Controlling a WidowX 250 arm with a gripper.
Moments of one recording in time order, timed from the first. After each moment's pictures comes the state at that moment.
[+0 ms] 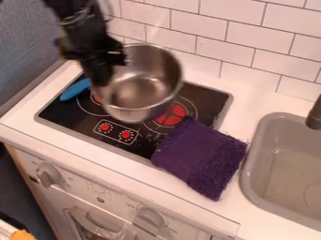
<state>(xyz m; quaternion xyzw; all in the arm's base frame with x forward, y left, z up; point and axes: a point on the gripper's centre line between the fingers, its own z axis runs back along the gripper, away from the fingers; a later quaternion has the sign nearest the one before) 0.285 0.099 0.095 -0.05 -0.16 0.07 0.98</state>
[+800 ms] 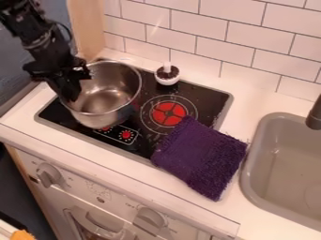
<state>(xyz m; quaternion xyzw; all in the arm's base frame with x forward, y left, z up) 0.281 0.158 0.042 -0.08 -0.11 0.14 0.98</state>
